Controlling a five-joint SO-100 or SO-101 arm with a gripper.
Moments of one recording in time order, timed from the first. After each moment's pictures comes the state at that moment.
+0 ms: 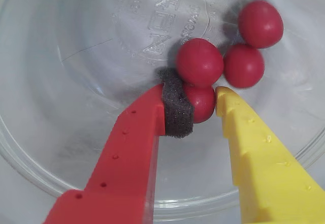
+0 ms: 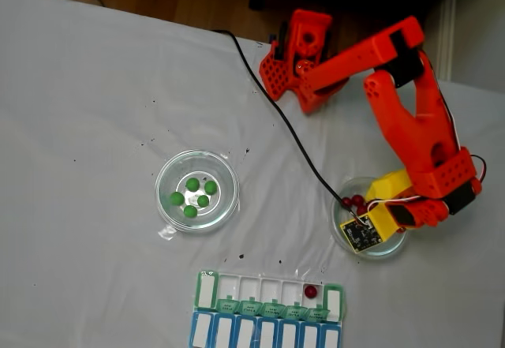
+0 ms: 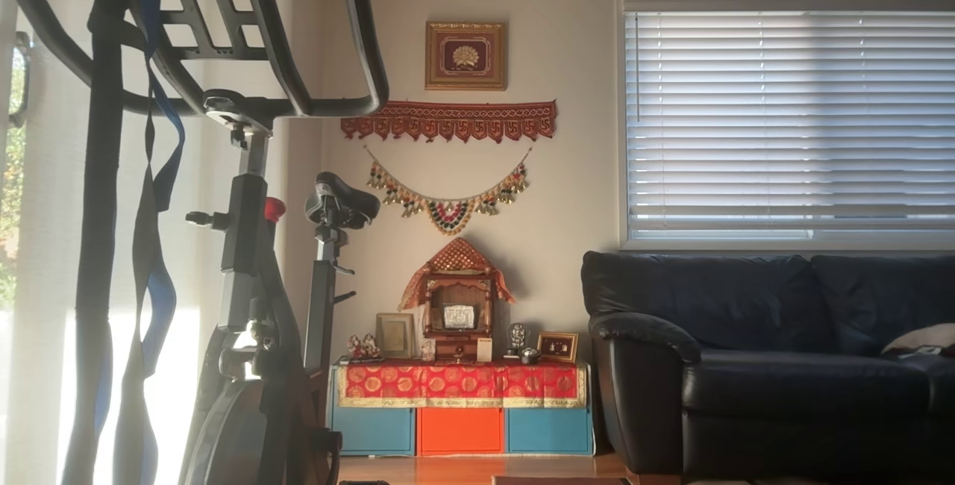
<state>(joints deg) -46.0 93.7 99.4 79.3 5.4</state>
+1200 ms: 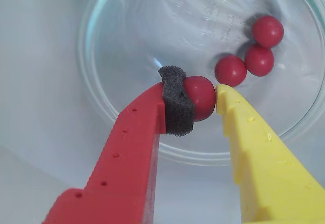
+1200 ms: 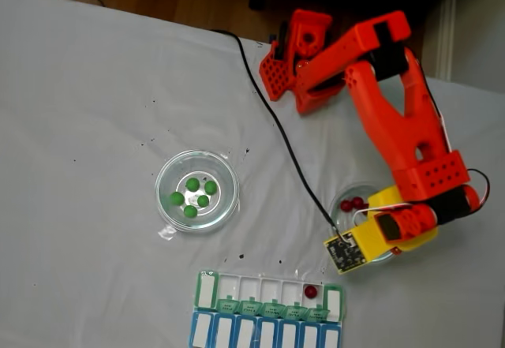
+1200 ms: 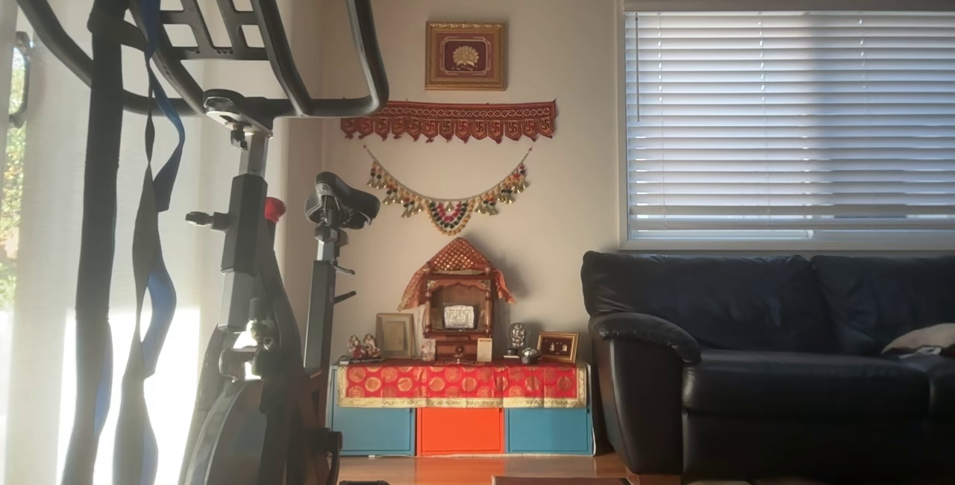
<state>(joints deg) -31.6 101.7 89.9 80.7 -2.6</state>
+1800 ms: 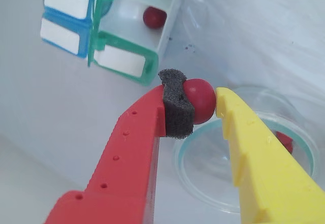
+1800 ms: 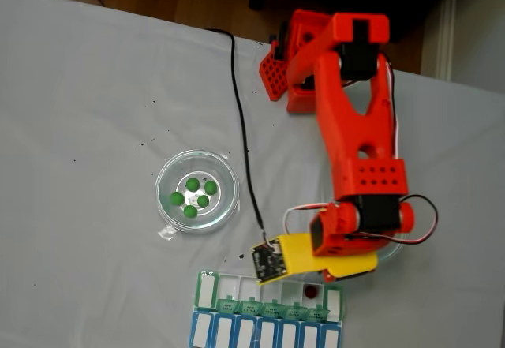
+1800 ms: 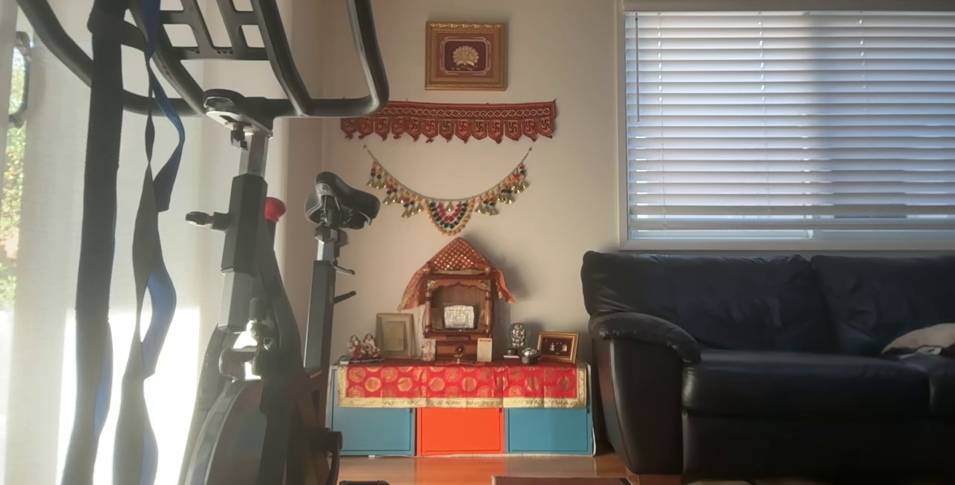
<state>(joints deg) -10.3 103.6 81.9 79.1 -9.3</state>
